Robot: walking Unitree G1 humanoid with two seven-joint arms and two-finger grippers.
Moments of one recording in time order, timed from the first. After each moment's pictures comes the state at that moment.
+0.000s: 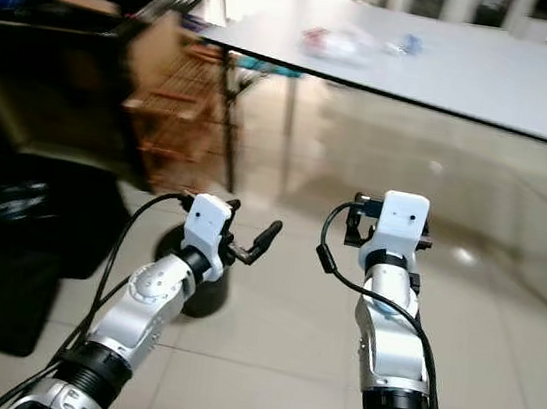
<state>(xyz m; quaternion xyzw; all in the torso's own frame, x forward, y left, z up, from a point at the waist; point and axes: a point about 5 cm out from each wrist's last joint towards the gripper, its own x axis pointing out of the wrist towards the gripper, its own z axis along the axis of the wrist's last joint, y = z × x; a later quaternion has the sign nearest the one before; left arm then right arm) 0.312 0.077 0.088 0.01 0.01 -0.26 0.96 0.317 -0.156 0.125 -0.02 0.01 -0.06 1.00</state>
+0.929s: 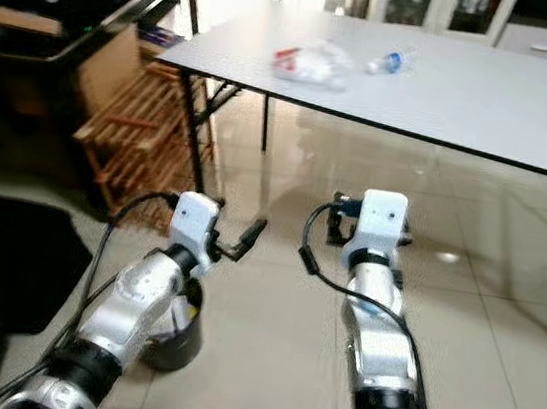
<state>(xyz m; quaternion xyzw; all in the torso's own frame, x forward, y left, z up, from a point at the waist) 0.312 0.075 0.085 0.01 0.02 -0.26 0.96 0.315 -0.154 0.121 -0.03 0.02 -0.05 1.00</state>
